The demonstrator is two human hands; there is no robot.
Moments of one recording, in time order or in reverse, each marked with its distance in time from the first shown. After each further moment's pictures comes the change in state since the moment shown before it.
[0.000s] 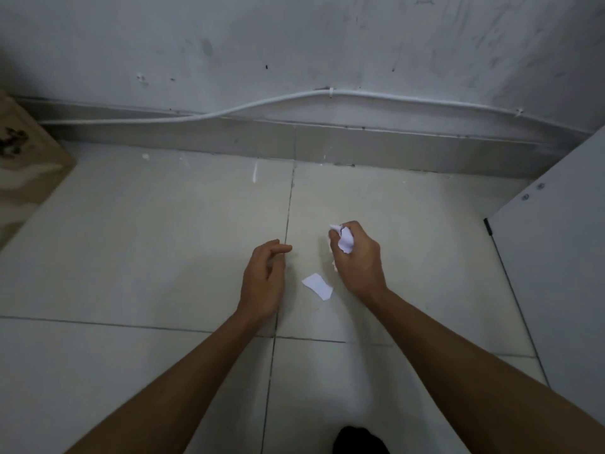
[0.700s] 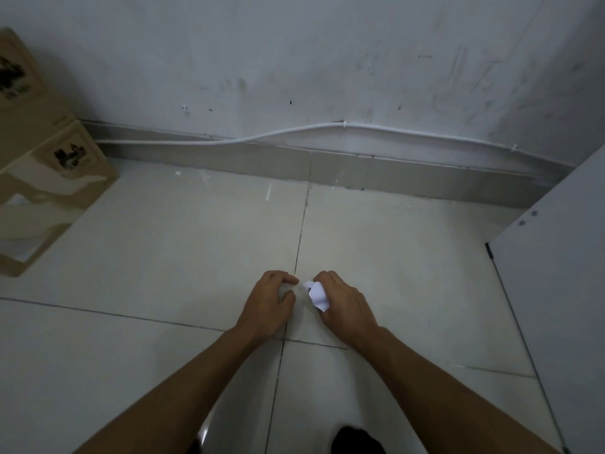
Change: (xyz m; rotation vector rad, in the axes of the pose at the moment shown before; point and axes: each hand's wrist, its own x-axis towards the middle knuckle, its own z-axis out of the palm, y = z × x) left_hand -0.029 0.001 -0.026 0.335 -0.157 0.096; right_hand -0.054 -0.004 0.013 -0.482 -0.419 -0.180
